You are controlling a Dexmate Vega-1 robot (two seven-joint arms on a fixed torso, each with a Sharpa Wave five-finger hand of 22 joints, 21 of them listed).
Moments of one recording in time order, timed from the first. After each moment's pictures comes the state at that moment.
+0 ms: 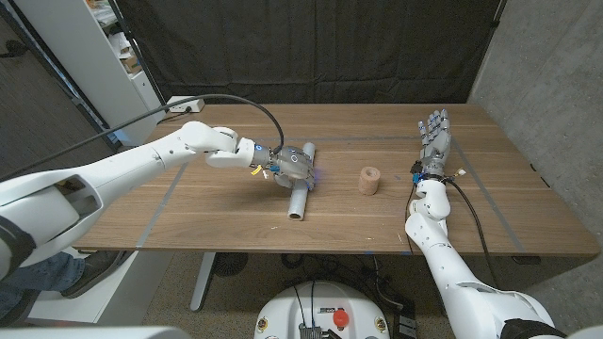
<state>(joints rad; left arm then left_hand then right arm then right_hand) 0.22 0.83 1.05 -1.48 1.25 -0.72 0.09 1.16 0.03 0.28 -0.15 0.24 0.55 -0.14 0.41 0.20 0.53 -0.18 0.38 0.32 0.49 -0.05 0.33 0.22 0.47 0.12 0.34 0.19 -0.81 -0.01 0.09 -1.00 0.49 0.69 0.09 0.21 -0.03 0.35 -0.10 0.32 0.19 0.03 0.20 0.19 0.13 0.08 0.21 0.20 0.07 0.01 0.20 0.23 0.27 -0.01 0.20 0.17</state>
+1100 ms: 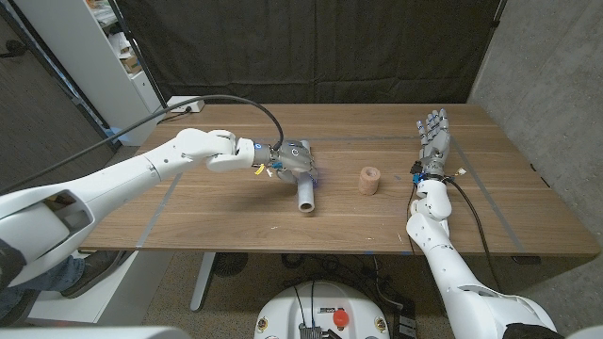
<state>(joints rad) 0.31 0.86 0.97 -1.58 1.19 -0.60 0.02 1.16 0.04 0.26 -0.14 0.21 0.56 -0.15 0.42 0.20 0.53 -0.18 0.38 0.34 0.49 -0.05 0.34 0.22 0.53 0.05 0.34 0.19 -0.83 -0.01 0.09 -1.04 0.49 0.67 0.10 0.21 -0.03 0.35 -0.10 0.33 0.19 0.03 0.20 0.19 0.14 0.07 0.21 0.20 0.07 0.01 0.20 0.23 0.28 0.00 0.20 0.17</state>
